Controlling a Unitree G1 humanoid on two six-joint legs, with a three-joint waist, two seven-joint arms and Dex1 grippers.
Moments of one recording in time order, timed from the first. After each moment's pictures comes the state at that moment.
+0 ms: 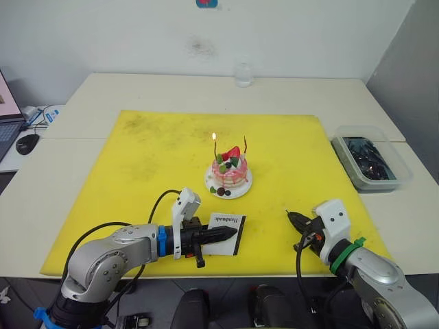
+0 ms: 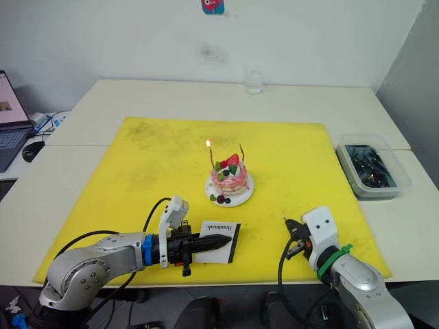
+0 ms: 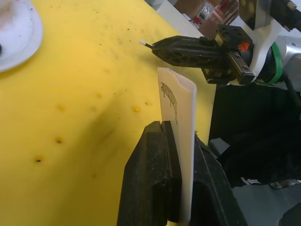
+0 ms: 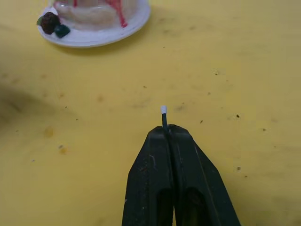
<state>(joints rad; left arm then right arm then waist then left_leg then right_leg) -0.11 0.61 -0.03 -0.49 -0.90 0.98 -0.71 0.22 -0.37 0.00 -0.79 0.25 0.79 0.35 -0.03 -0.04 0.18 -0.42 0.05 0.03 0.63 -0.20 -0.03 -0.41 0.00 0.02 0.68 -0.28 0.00</state>
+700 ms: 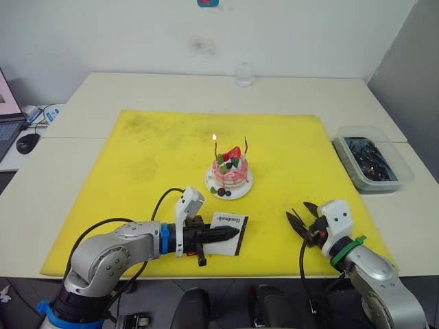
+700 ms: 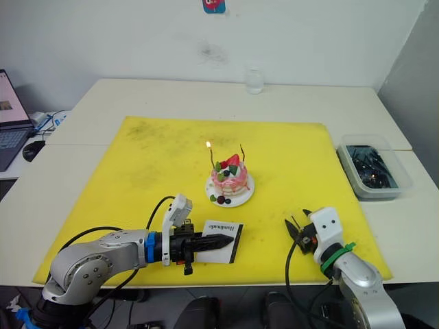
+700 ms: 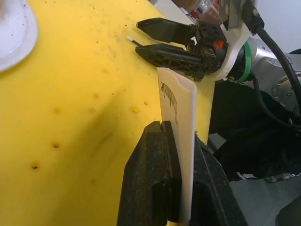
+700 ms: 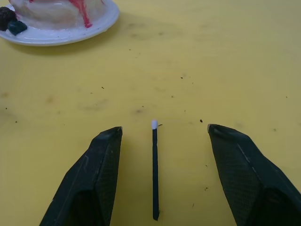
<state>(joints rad) -0.14 0.60 -0.05 -0.48 -0.90 1.02 -0.72 0.22 -0.38 0.01 -0.56 0.18 0.45 0.38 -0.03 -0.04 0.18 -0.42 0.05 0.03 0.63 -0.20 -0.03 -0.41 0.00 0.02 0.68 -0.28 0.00</state>
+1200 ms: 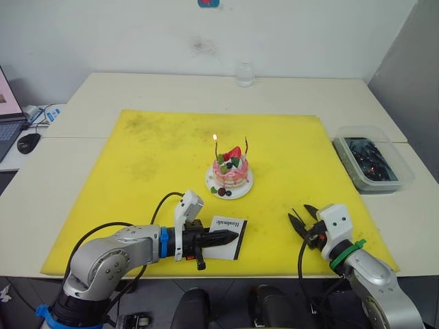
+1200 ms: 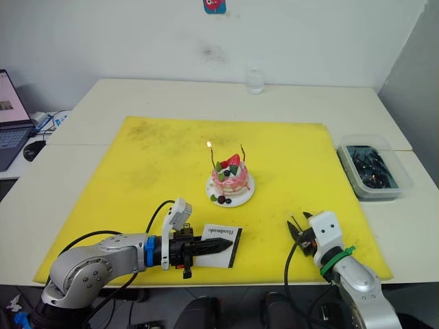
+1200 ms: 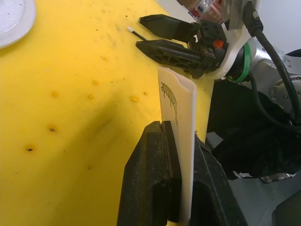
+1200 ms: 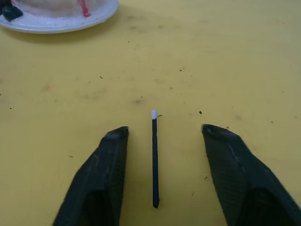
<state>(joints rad) -0.12 0.61 -0.05 -0.48 -0.90 1.02 -0.72 0.25 -0.37 0.03 -0.54 0.14 0.40 0.35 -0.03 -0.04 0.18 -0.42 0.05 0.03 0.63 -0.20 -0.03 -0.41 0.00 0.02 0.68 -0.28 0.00</state>
